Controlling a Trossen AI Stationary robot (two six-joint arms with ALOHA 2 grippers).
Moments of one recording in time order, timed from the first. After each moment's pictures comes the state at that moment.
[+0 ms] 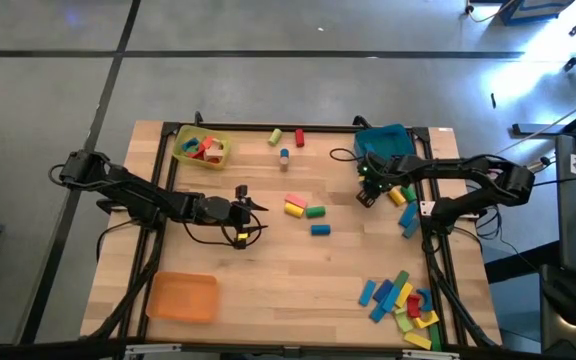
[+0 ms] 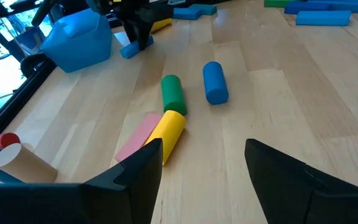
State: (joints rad) left arm -0.15 1.35 0.43 0.48 -0.29 0.13; right arm -0.51 1.39 0.58 -0.51 0.14 0.19
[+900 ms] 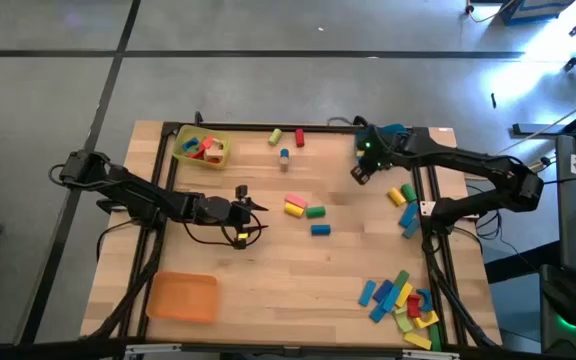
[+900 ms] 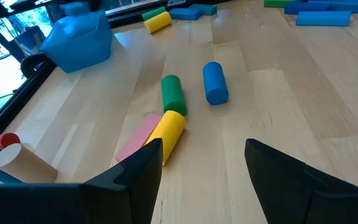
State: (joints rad) left arm -0.15 1.35 0.43 0.48 -0.29 0.13; right arm -0.52 1.29 0.92 -0.75 0.22 0.20
